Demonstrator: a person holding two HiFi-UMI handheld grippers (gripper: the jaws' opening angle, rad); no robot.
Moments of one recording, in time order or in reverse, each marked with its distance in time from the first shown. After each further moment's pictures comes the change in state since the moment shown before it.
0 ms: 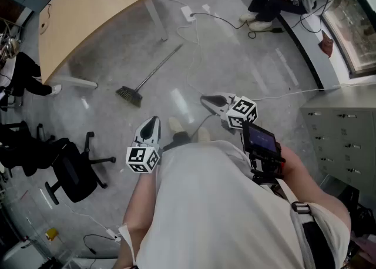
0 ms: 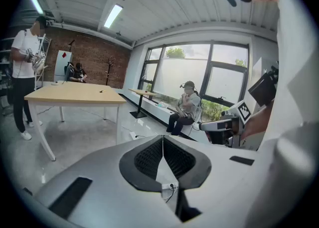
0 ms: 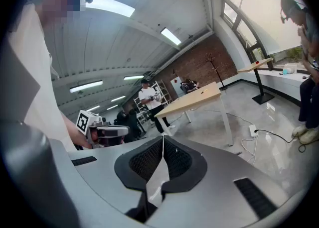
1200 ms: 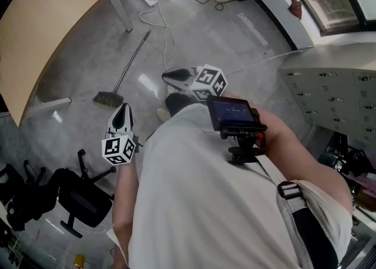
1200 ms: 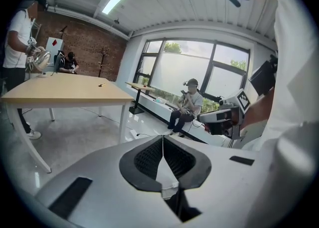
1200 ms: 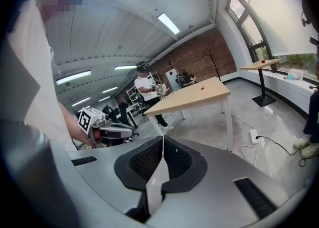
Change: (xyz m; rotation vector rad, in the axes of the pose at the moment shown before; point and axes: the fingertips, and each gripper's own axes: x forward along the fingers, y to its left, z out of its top) left arm 0.055 0.163 0.047 0.006 0.077 -0.096; right arm 0.167 -0.026 0.071 -0.026 0.082 -0.055
